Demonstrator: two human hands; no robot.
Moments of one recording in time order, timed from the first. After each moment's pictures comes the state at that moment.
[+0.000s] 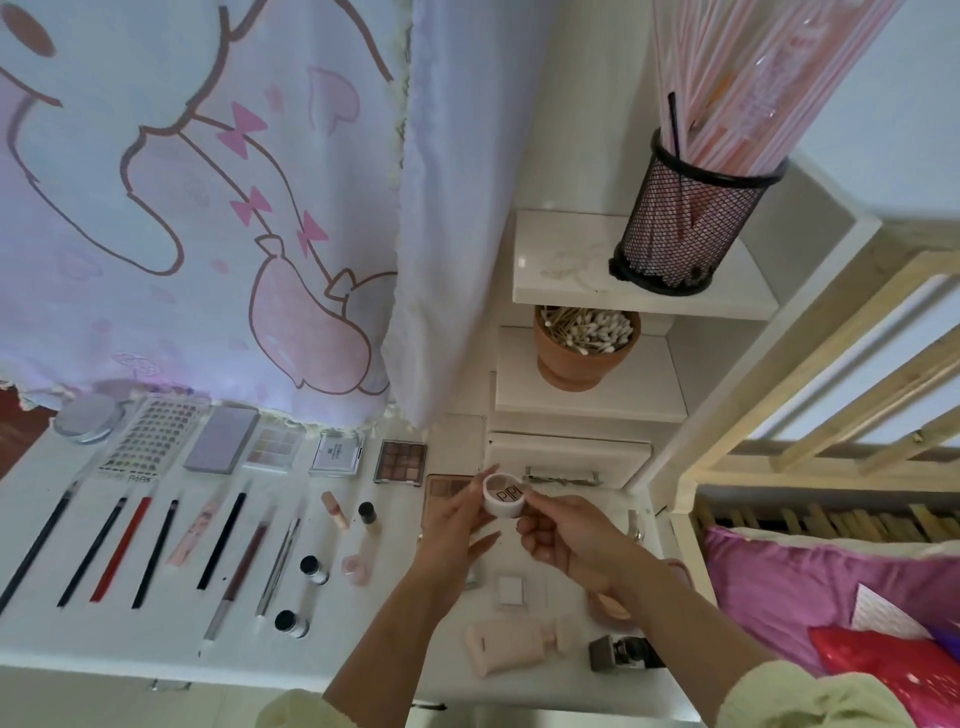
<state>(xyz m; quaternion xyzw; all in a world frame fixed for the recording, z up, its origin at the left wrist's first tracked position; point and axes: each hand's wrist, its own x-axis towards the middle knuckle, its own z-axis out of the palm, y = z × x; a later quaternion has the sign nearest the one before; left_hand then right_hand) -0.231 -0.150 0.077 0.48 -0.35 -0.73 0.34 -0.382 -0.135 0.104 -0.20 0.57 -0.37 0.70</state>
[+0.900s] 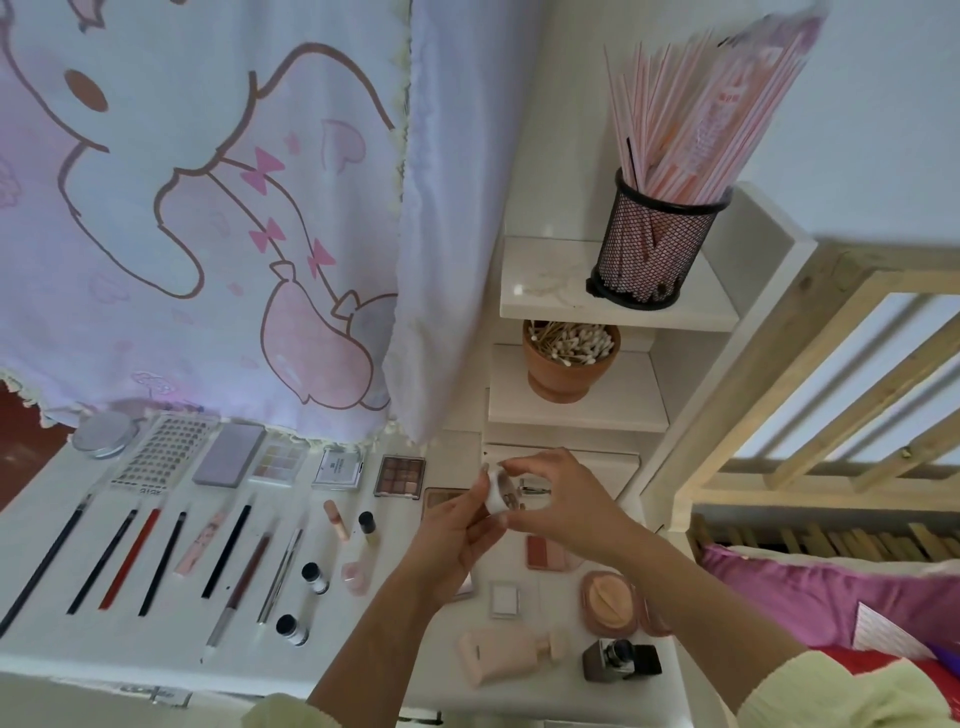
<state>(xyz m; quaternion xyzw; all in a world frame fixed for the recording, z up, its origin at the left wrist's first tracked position) -0.230 -0.146 0.104 0.40 -0.24 -0.81 0.36 -0.394 -0.137 0.145 -0.68 0.62 -0.21 0.32</state>
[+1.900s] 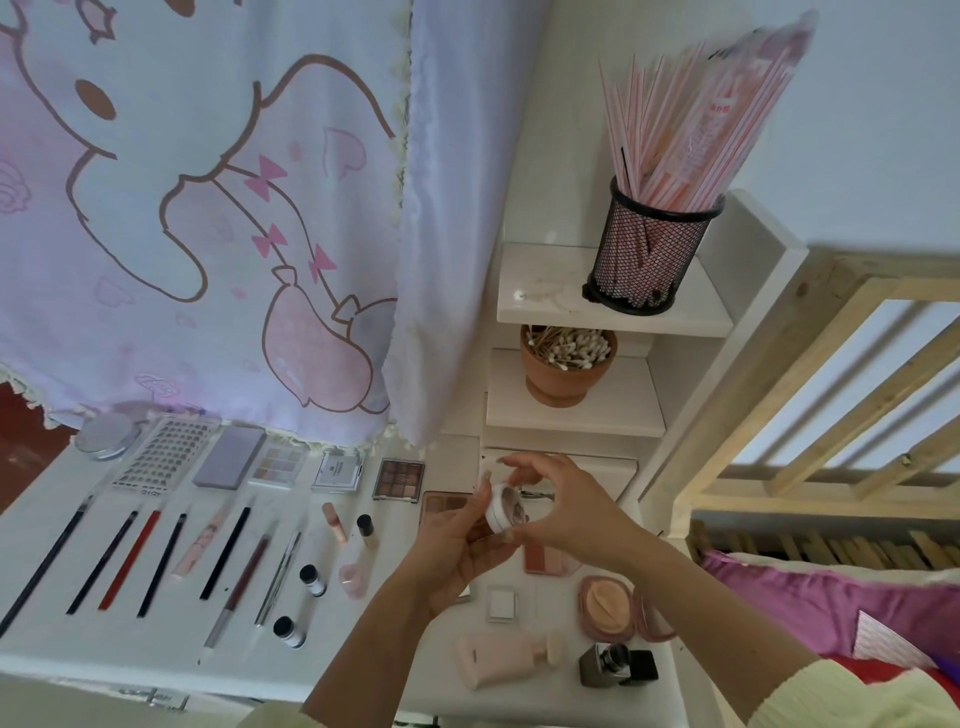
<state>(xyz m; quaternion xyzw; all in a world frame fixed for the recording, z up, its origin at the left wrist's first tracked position) -0.232 -0.140 0.110 0.40 -0.24 -0.82 0.33 -0.399 -0.131 0.152 -0.68 0.61 -0.22 0.34</state>
